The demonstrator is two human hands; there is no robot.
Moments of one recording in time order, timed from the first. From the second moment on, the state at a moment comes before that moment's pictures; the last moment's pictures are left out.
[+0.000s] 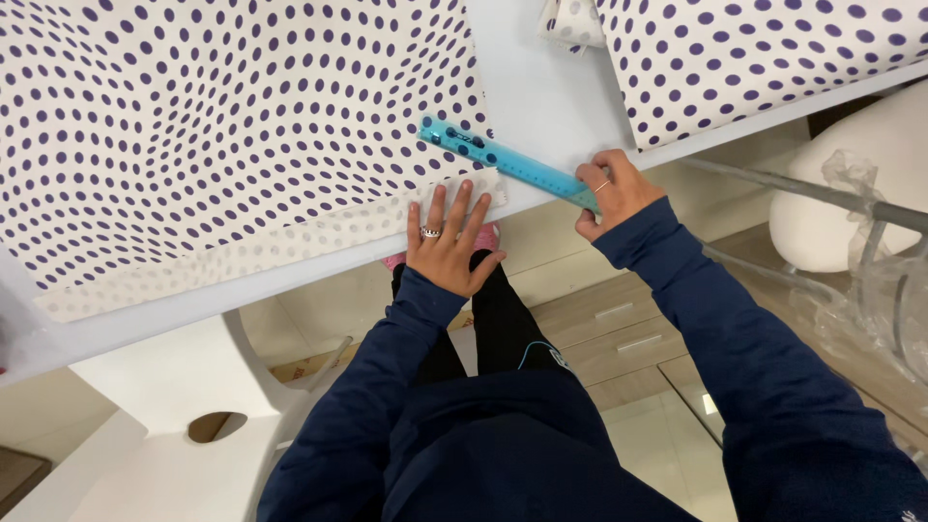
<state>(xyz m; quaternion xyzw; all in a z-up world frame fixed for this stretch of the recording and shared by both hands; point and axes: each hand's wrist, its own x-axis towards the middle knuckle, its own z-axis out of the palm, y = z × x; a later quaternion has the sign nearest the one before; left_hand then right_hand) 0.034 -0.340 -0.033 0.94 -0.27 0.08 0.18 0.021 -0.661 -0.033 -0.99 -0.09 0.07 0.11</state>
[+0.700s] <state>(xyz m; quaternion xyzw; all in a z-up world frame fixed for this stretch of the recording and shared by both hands) 0.056 -0.332 -0.025 0.94 -0.32 0.08 0.11 0.002 -0.699 -0.041 -0.96 -0.25 0.02 0.12</state>
